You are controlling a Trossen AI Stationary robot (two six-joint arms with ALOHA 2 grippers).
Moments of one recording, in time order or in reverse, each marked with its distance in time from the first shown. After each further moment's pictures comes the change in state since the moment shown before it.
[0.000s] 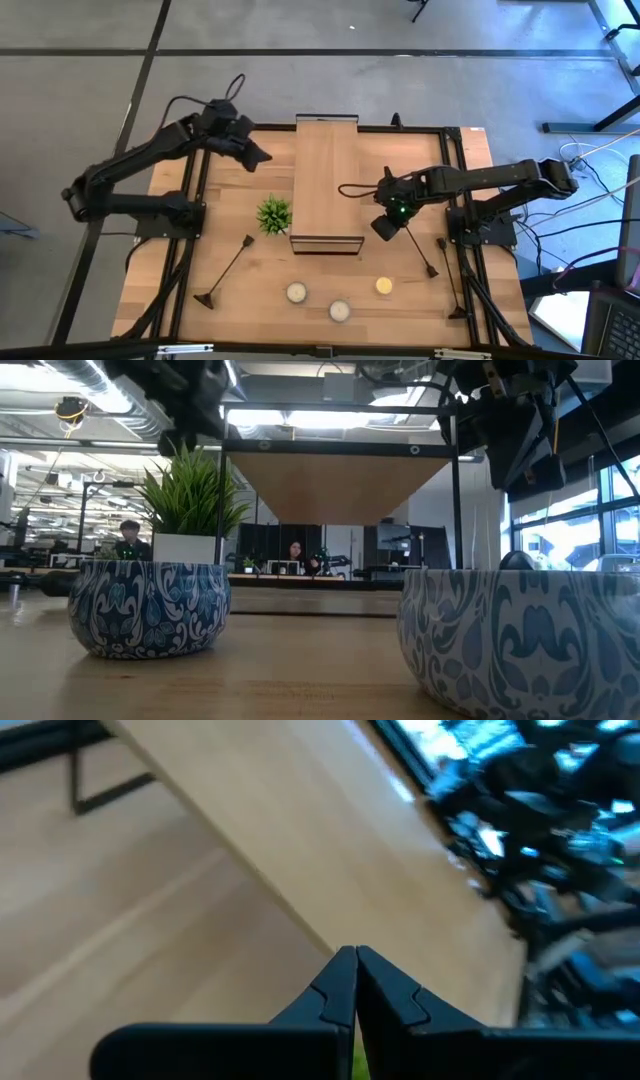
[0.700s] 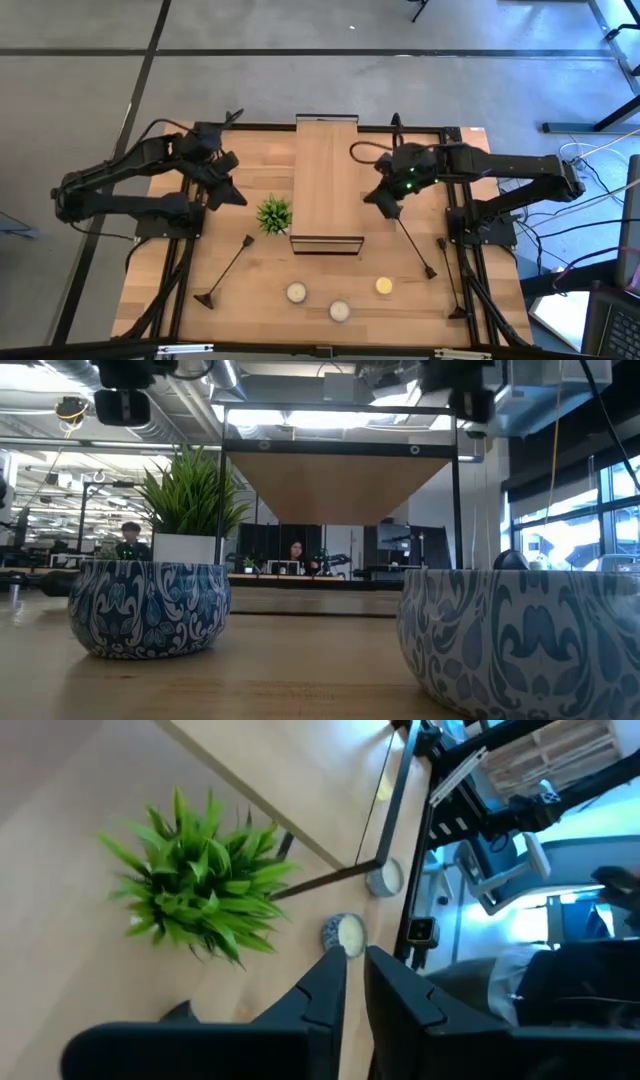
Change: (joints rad) left arm -0.281 -0.205 -0.001 -0.323 0.129 -0.047; right arm -0.059 -0.066 0.309 0.006 0.198 -0.246
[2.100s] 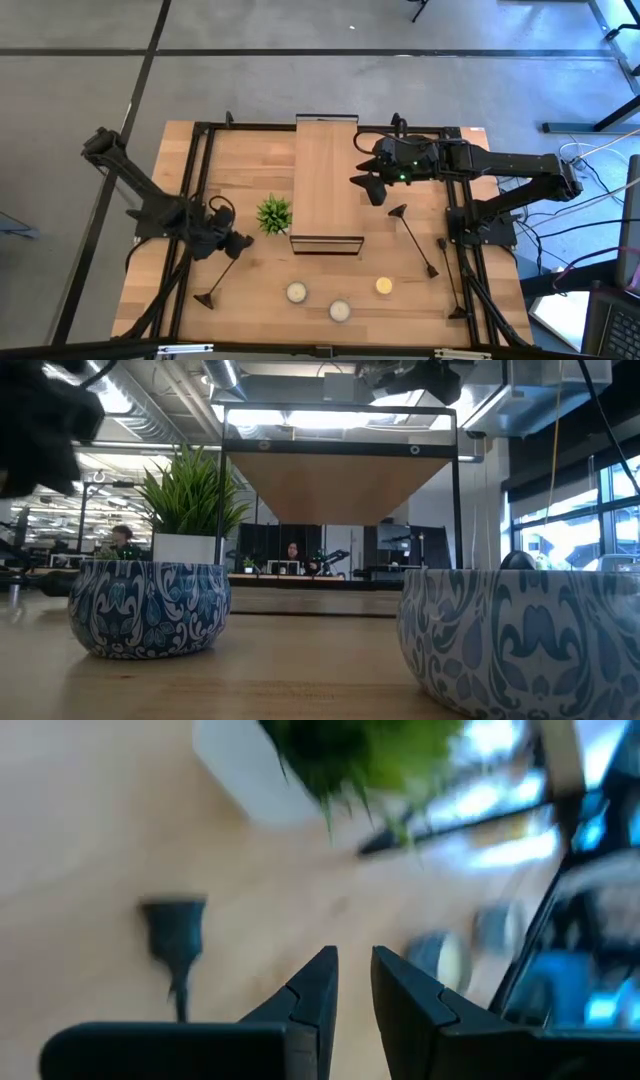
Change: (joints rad) left arm -1.044 0.030 -0.533 0.510 -1.103 -1.171; right arm -0.001 0.025 0.036 0.153 0.268 -0.158
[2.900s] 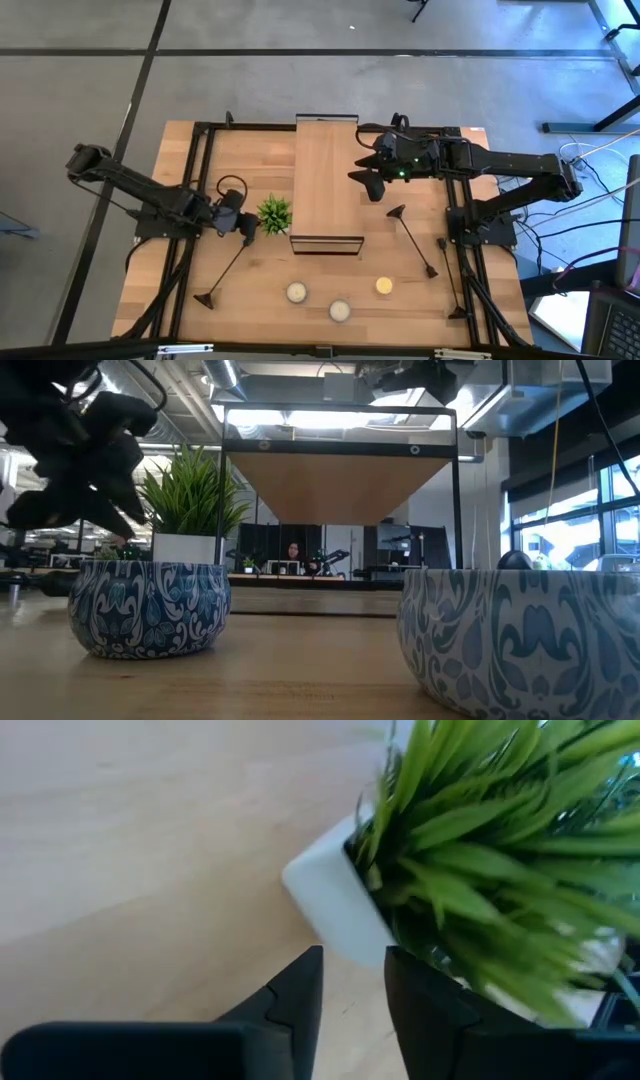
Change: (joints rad) left arm 0.380 0.001 -0.066 0.083 0.161 0.223; right arm -0.016 0.000 0.000 0.044 0.005 0.022
